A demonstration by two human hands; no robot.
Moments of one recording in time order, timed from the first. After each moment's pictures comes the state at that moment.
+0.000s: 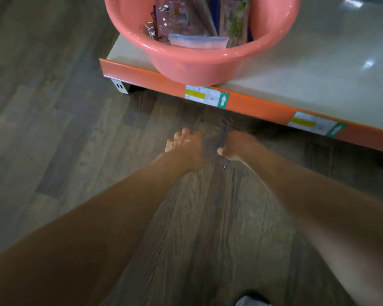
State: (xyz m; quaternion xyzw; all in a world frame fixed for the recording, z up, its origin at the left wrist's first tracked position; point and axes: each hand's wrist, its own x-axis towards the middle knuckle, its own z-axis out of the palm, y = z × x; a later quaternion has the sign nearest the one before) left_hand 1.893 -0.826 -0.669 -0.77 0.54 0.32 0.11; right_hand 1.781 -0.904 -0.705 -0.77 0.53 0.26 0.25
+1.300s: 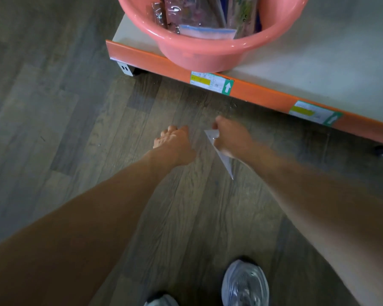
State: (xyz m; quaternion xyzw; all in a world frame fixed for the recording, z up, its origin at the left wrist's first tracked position) left_hand 1.908 -0.794 -0.648 -0.80 0.45 0.38 0.10; right_hand 1.791 -0.870 -0.672 -0.80 0.49 0.16 0.30
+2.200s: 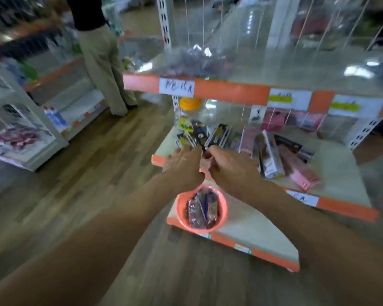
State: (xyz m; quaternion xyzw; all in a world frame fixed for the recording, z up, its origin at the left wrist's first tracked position) left_hand 1.888 -0.835 0.098 -0.79 0.60 0.12 -0.06; right_hand 1.761 -0.886 0.090 -0.92 0.34 -0.13 0.14
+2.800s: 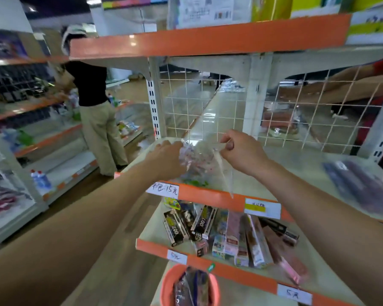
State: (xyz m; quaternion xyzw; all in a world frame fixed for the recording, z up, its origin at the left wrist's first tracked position) left_hand 1.947 -0.971 0.282 -0.79 0.60 0.04 -0.08; right_hand 1.772 -1.060 0.274 -0.84 0.44 -0.28 0.16
